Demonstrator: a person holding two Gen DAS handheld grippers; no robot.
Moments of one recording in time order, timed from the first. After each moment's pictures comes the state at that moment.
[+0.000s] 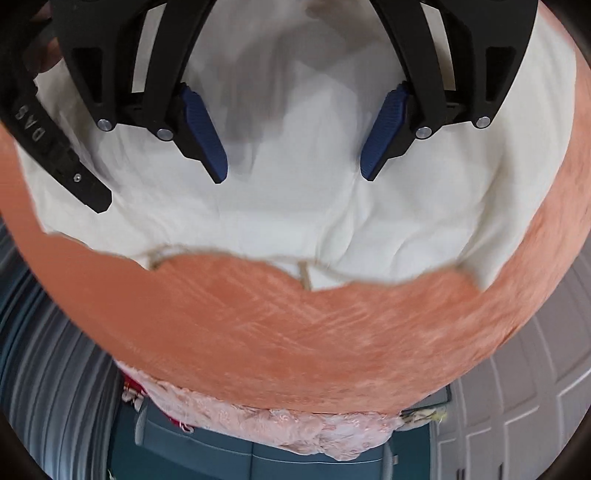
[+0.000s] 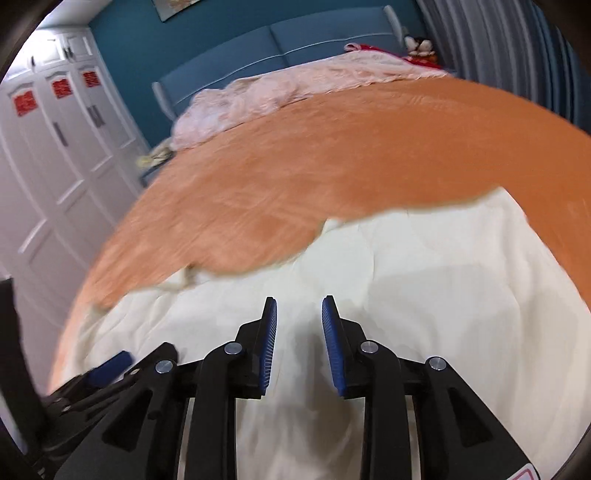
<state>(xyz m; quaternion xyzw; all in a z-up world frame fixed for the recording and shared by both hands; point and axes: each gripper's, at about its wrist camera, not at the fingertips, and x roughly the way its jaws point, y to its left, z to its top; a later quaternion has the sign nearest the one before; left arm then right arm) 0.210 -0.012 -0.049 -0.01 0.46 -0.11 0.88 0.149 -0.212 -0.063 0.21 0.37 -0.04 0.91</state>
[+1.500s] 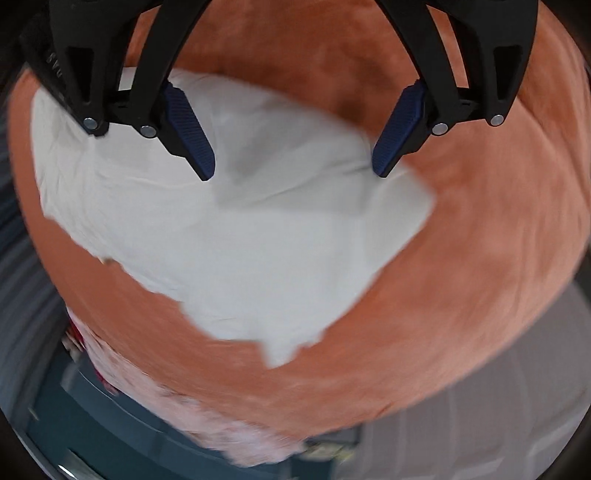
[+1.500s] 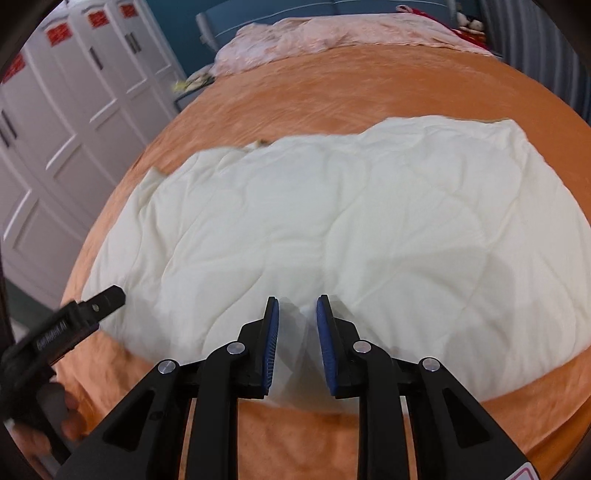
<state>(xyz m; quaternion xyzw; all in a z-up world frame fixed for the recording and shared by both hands) 0.113 0.131 -0.040 -0.15 0.50 0.01 0.85 0.071 -0.129 -0.067 0.14 0.47 0.03 0.87</state>
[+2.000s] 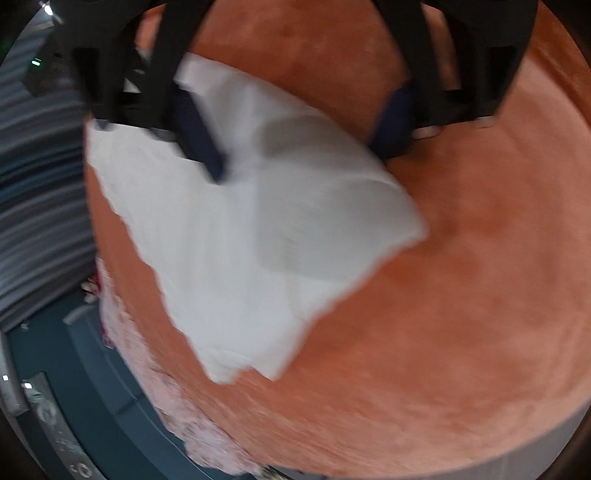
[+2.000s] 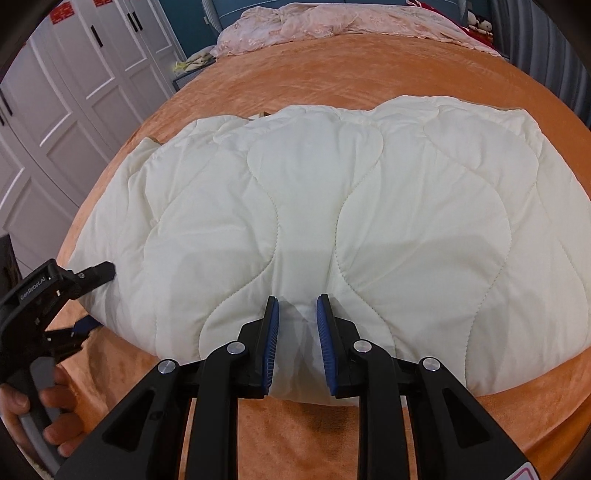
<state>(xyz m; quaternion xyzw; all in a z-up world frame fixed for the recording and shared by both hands) 0.121 0.173 -0.080 -0.32 0.52 -0.06 0.79 0.077 -0.119 -0.083 0.12 0.49 0.03 0.86</state>
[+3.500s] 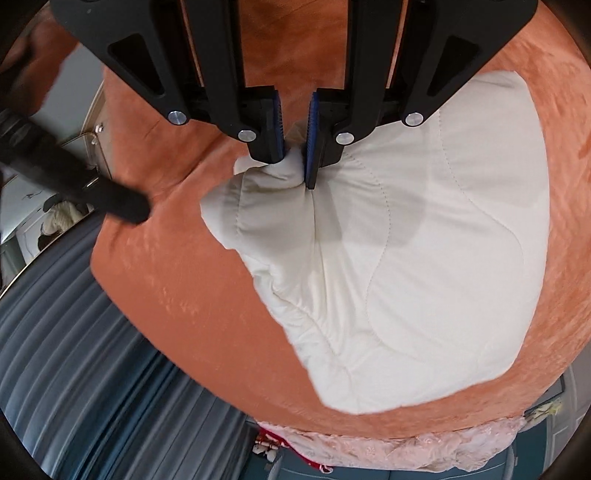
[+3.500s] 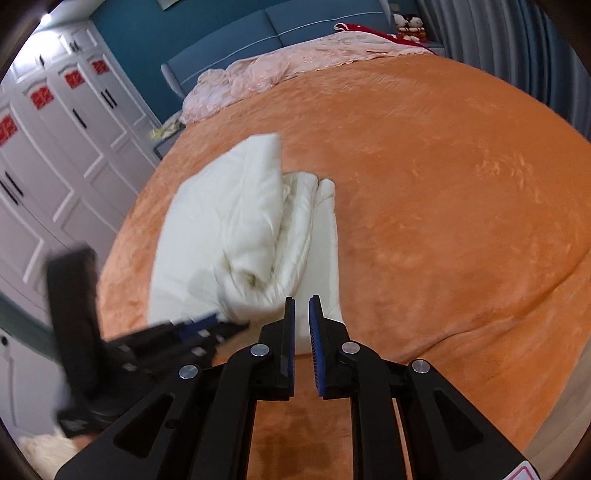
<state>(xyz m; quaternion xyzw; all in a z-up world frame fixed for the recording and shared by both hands) 0.022 -0.110 0.003 0.00 0.51 -0.34 0.79 -0.048 -0.310 0.021 0.23 0.43 0.00 0.88</state>
